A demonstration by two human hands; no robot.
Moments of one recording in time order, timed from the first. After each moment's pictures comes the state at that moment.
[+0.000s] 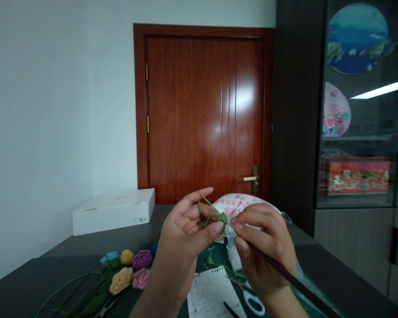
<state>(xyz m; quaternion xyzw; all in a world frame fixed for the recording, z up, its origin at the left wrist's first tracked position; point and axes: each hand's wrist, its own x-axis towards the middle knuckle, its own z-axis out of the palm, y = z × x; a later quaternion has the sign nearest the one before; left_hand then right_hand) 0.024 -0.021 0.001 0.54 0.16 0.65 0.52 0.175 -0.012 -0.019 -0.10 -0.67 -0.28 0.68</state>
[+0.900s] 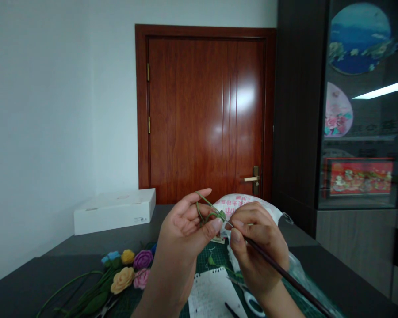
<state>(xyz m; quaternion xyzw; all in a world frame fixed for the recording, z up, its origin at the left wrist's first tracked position) 0.024 -0.030 0.005 0.53 0.19 0.66 0.51 0.164 0.000 -0.027 -0.07 -0.67 -0.15 0.72</state>
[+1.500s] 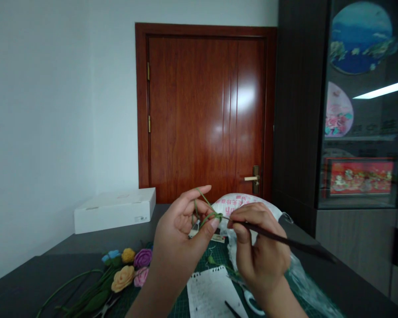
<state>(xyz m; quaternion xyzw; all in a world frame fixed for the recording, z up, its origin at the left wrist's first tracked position) 0.017 -0.014 -0.003 0.66 0.18 0.67 0.30 0.164 -0.014 -0.022 -0.20 -0.66 -0.22 0.69</state>
